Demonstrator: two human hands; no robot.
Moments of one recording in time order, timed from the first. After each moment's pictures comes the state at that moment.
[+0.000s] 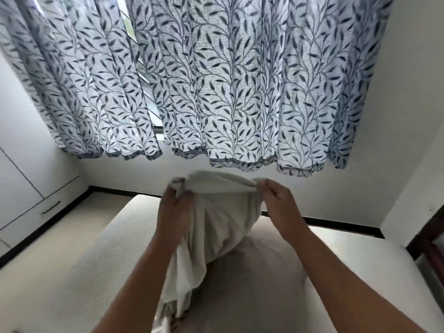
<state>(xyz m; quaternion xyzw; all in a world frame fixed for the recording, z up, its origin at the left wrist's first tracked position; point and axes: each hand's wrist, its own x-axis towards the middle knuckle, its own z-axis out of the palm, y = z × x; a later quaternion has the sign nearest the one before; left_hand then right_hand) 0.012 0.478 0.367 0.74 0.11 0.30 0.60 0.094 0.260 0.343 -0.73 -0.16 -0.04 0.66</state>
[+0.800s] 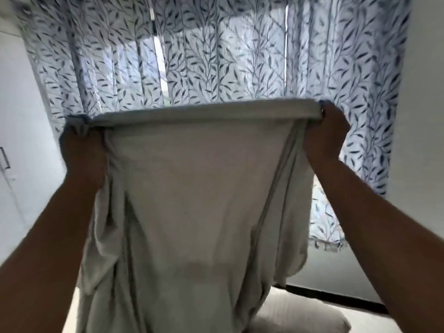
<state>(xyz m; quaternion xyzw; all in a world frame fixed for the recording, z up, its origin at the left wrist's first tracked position) 0.062 0.750 0.614 0.64 0.07 0.59 0.49 0.218 0.330 0.614 -0.69 -0.08 -0.55 0.47</state>
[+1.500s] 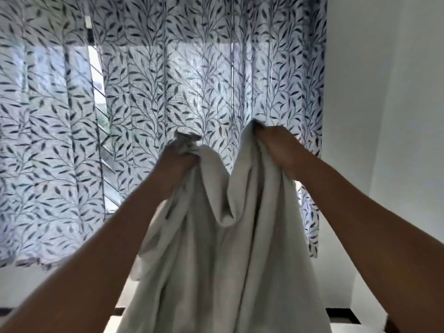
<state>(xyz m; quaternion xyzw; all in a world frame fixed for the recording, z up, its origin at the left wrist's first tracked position) 0.190 0.563 0.622 0.72 -0.22 0.23 0.62 0.202 0.312 0.664 -0.81 -0.14 -0.25 0.51</state>
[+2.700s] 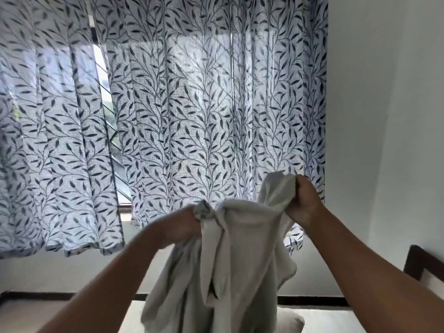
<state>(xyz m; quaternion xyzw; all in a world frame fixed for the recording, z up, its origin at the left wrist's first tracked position) 0.156 0.550 0.508 0.76 -0.22 -0.10 0.61 0.222 0.244 0.517 -0.44 -0.05 0.00 0.90</state>
